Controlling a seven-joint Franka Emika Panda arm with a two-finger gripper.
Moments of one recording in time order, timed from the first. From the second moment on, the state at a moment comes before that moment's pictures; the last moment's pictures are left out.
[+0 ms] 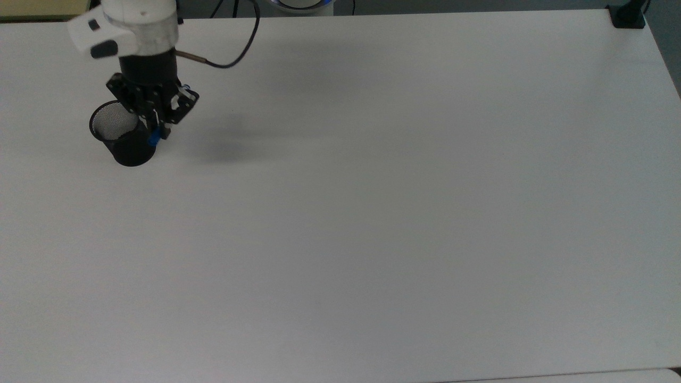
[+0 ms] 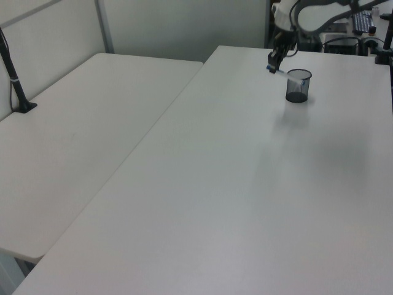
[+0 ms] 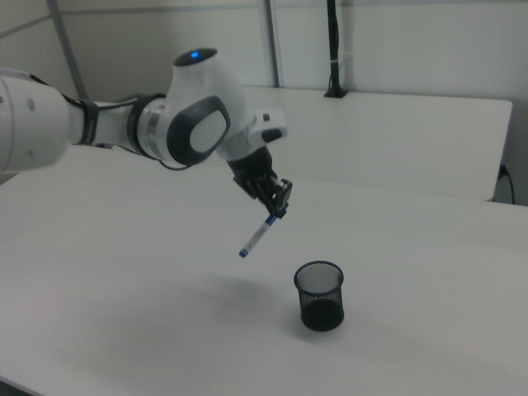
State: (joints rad) arm -0.23 0.15 0.00 -1.86 -0.12 2.30 0.02
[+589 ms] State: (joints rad) arm -0.35 0.06 0.00 -2.02 -0.11 2.71 -0.06
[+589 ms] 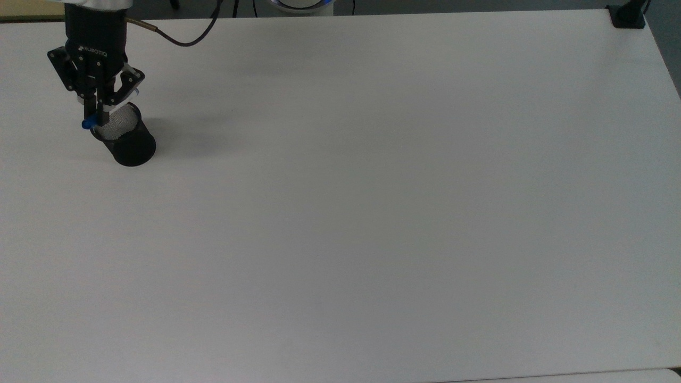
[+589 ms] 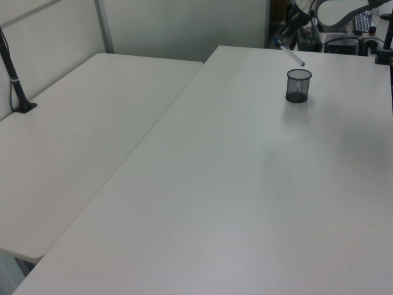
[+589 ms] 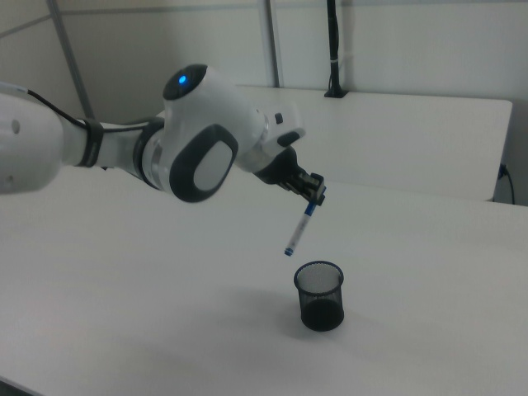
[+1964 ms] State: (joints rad) arm -0.41 0.20 -0.01 -2.20 -0.11 3.21 -0.19
